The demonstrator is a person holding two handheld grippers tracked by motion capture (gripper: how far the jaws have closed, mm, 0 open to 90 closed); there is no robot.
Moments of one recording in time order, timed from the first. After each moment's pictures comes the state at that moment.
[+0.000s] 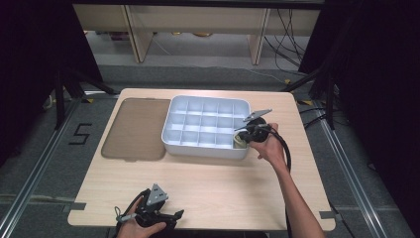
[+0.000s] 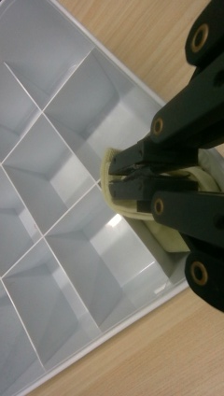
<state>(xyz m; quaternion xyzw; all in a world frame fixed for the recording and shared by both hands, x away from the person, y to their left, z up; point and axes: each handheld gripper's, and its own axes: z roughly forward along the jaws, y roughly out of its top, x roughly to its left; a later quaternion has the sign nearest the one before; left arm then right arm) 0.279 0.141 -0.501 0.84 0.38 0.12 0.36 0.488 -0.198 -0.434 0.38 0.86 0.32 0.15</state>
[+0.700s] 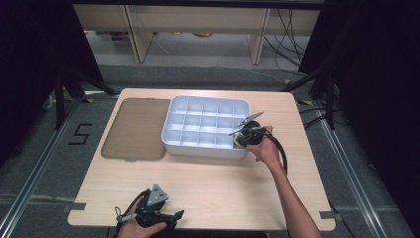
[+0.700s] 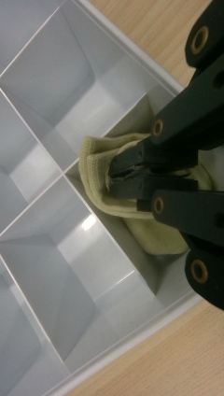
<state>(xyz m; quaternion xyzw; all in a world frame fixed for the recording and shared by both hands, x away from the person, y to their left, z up) 0.278 0.141 -0.500 0.85 0.38 0.12 0.36 0.496 -0.189 -0.453 0.36 0.88 0.26 0.14</state>
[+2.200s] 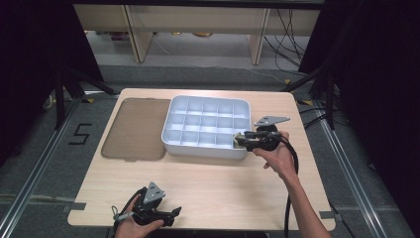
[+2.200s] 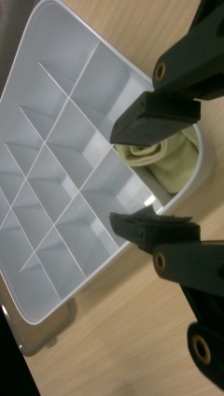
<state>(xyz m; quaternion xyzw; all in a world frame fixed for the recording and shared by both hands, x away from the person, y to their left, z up) 0.282 0.149 -0.498 0.84 0.39 0.13 0.35 0.446 -0.215 -0.415 0.37 0.82 0.43 0.14</state>
